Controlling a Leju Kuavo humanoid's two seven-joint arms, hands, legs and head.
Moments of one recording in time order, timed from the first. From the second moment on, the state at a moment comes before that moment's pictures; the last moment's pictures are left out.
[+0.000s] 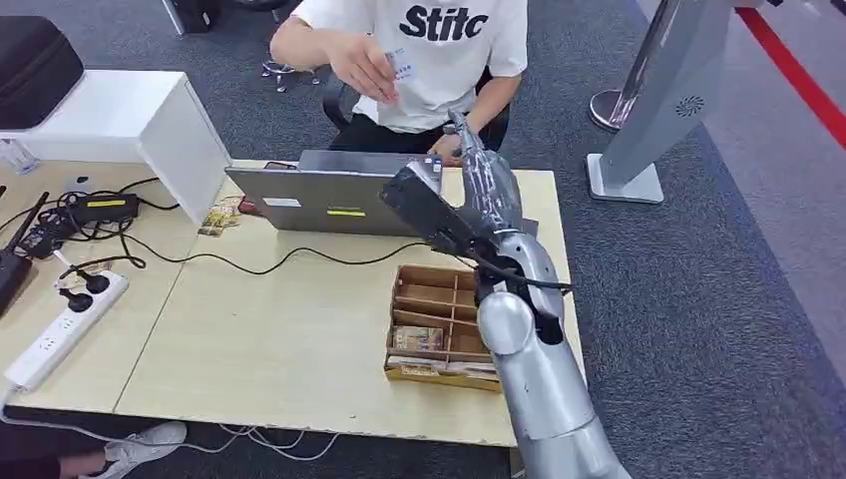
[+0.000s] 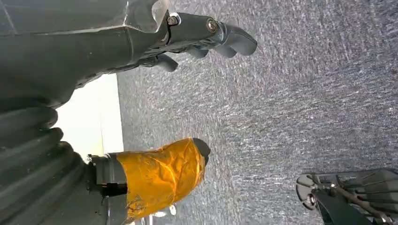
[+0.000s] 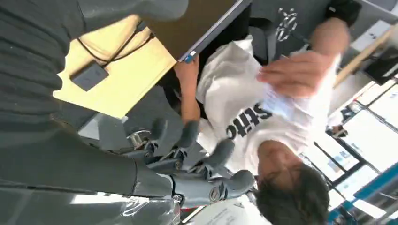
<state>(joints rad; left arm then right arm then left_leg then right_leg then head) -0.09 -0.10 1.02 -0.27 -1.29 -0.06 0.09 -0.48 0.31 0.35 -1.40 0.99 -0.03 -0.12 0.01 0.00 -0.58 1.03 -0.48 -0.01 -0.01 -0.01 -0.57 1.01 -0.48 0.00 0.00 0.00</state>
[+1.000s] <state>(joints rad) -0.07 -0.10 1.12 -0.27 -1.21 -0.03 0.09 0.20 -0.07 0.42 -1.84 0.84 -0.10 -0.40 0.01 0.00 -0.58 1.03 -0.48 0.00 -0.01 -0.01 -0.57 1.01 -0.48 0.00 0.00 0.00</state>
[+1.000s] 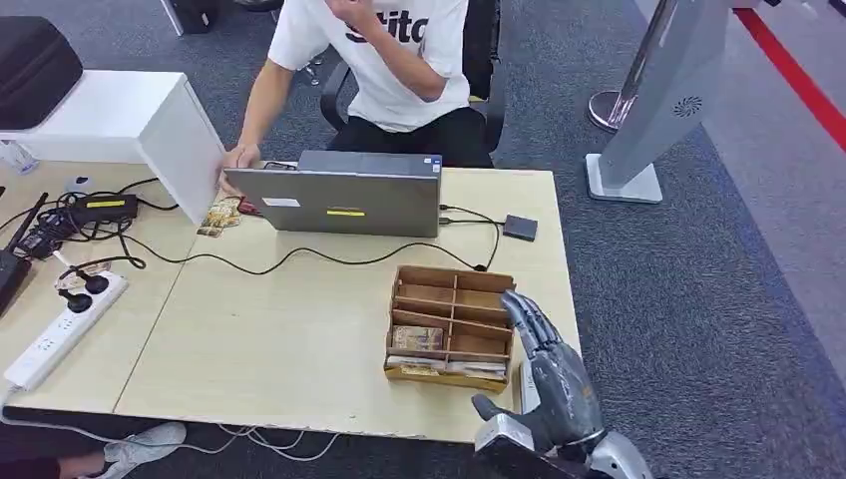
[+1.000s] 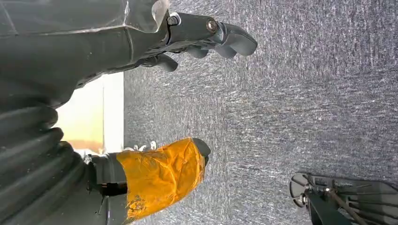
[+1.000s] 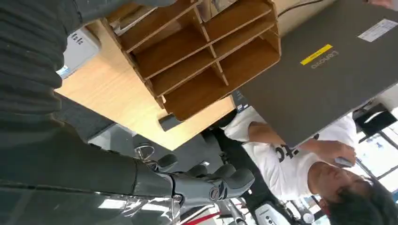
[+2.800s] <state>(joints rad) -0.08 -0.09 1.15 -0.27 -1.24 -0.03 0.09 0.07 -0.11 0.59 -1.52 1.36 -0.18 -0.03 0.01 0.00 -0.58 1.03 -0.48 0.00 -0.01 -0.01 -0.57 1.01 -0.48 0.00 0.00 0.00</state>
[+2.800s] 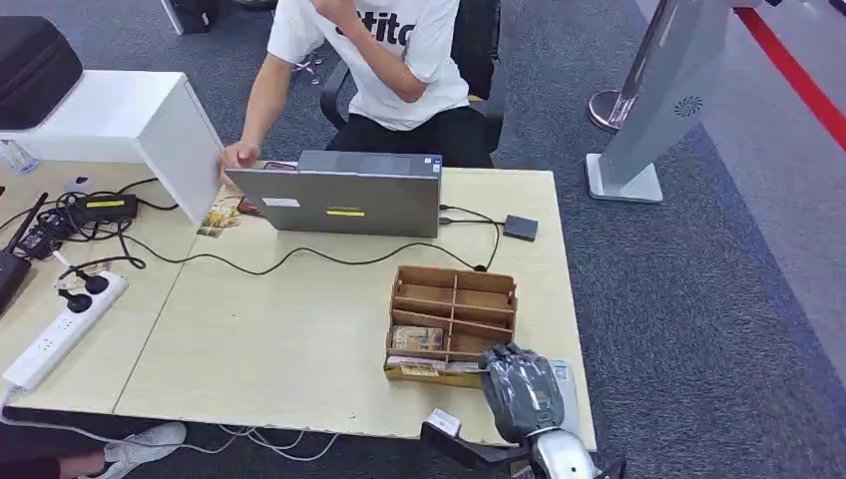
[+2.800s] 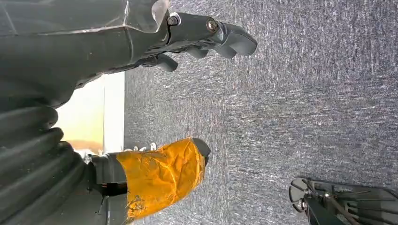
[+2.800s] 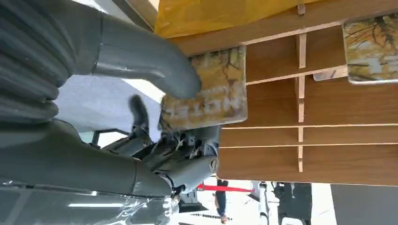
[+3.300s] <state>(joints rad) -0.08 -0.09 1.15 -0.27 -1.27 -0.03 0.09 -0.05 -0.09 0.58 -1.79 1.35 -0.27 -0.11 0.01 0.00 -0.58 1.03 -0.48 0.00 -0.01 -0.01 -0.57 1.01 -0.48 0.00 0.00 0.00</state>
